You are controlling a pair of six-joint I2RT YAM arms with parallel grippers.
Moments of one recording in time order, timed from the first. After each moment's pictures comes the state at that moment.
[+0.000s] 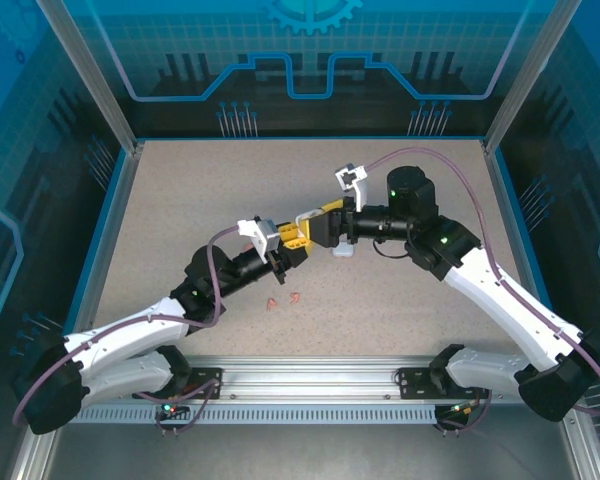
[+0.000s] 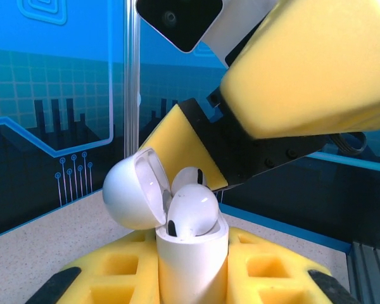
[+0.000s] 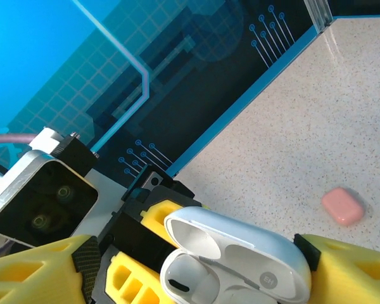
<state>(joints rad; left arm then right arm) -0.78 1.03 0.54 0.68 0.21 -0.12 0.63 1.16 1.19 -0.33 -0.62 0.48</state>
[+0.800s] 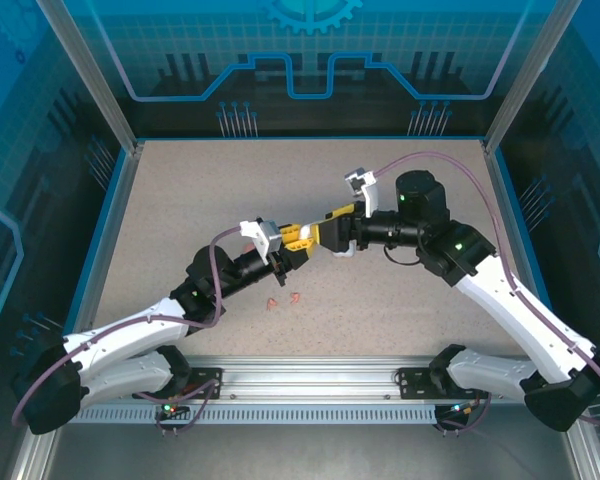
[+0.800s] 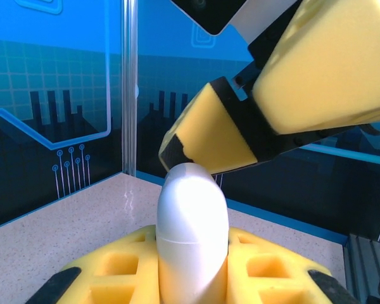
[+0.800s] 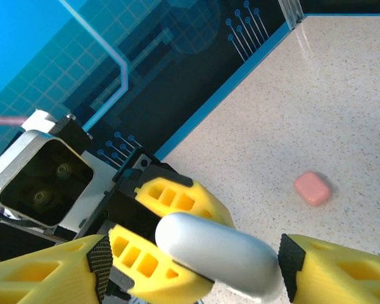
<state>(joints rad) -0.79 1.03 0.54 0.65 0.21 -0.11 0.63 1.10 1.21 -0.48 -0.54 0.42</state>
